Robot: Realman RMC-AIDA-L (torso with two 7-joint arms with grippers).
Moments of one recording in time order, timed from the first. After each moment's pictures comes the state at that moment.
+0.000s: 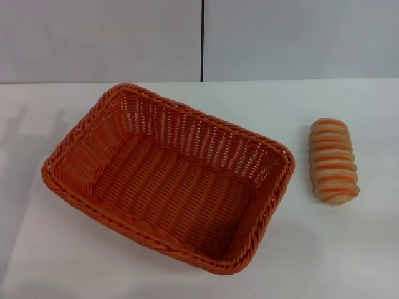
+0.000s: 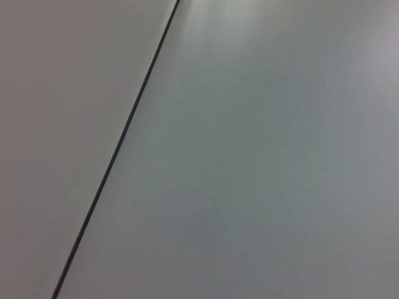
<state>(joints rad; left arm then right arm) -0.35 -2.07 0.30 -0.13 1.08 1.90 -0.44 0.37 2.07 0.08 -0.12 -1.08 -1.45 0.63</state>
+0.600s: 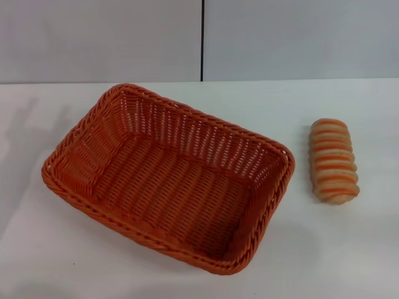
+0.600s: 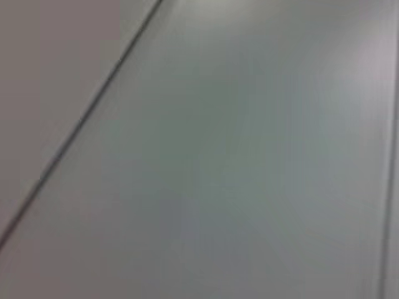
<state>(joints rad) -0.34 -2.06 0.40 0.07 1.09 1.85 -0.78 0.37 2.07 0.08 -0.13 -1.08 -1.44 0.63</state>
